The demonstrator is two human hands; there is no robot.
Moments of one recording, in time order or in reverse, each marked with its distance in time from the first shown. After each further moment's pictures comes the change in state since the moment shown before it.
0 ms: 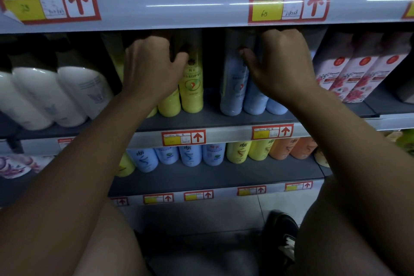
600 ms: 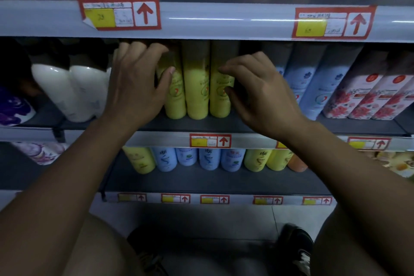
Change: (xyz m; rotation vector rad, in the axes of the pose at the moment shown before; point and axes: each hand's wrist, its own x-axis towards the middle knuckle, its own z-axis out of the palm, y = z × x) left_hand -0.036 -0.082 -0.049 0.160 0.163 0.216; right_hand -0.018 -0.070 0.021 0.296 -0.069 -0.390
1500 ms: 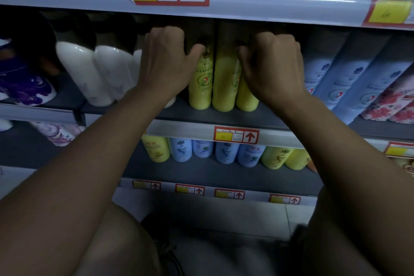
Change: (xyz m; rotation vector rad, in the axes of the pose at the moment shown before) left_hand 0.018 -0.015 0.018 -0.149 -0.079 -0.333; right_hand 0.060 -0.024 0.046 -0.094 0.038 0.356
